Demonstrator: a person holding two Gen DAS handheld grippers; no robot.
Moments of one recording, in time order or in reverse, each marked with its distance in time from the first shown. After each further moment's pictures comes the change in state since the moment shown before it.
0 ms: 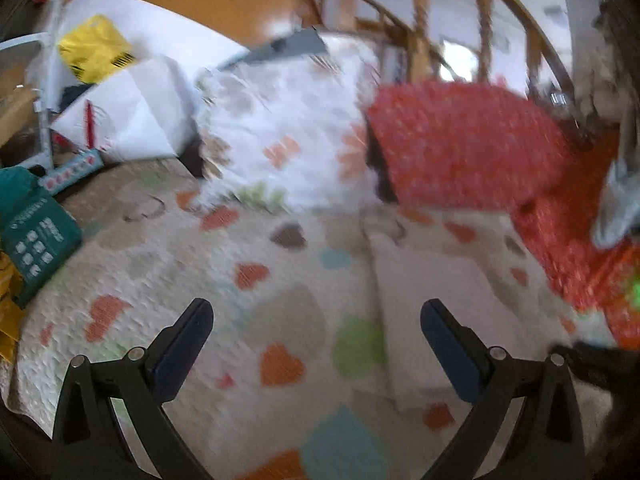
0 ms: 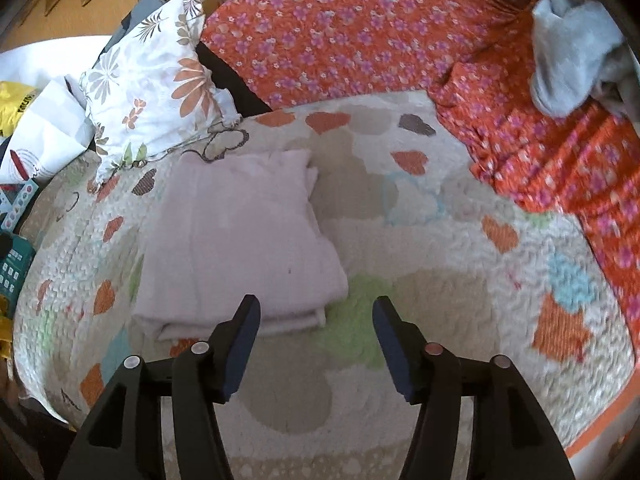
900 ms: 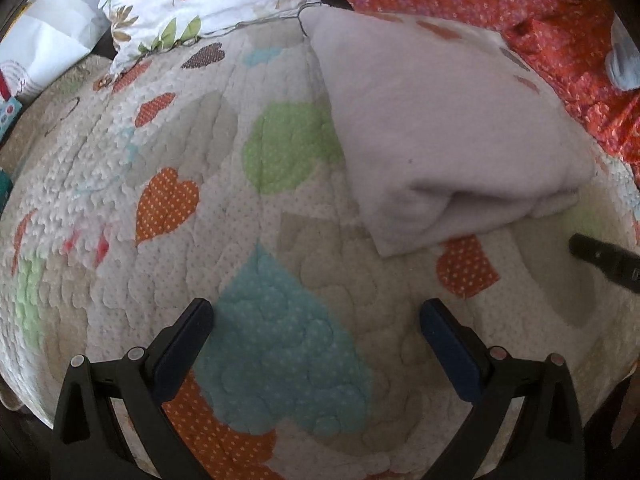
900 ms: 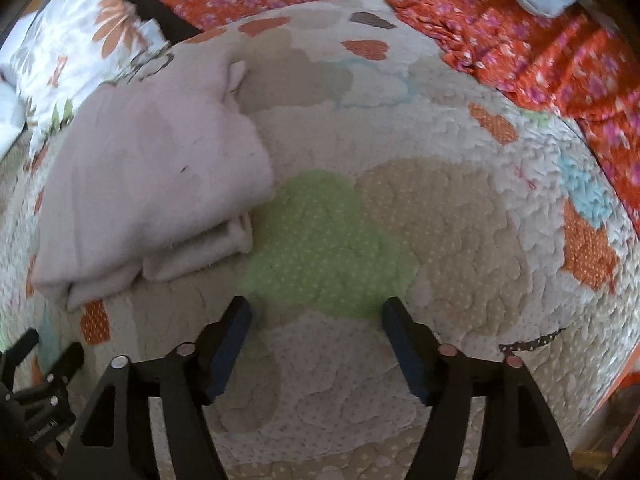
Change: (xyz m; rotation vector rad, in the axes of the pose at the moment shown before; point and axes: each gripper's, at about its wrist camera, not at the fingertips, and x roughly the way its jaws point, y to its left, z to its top) left arm 0.098 -0.047 -0.112 0.153 0.498 -0.033; right arm 0.076 -0.027 -0.045 0.113 0.249 -0.128
